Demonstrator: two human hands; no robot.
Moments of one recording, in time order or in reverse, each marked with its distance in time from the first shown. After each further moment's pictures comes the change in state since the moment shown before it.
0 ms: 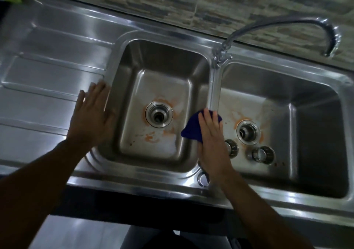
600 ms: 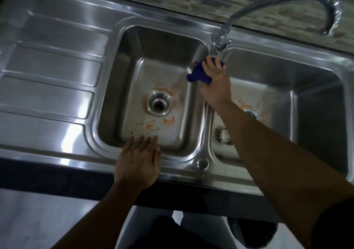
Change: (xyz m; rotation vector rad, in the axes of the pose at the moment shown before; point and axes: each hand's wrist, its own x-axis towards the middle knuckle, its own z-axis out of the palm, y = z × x) left_hand -0.119 0.125 0.038 0.053 -0.277 -0.014; right_hand 0.129 0.024 -0.032 0.029 0.140 -0.017
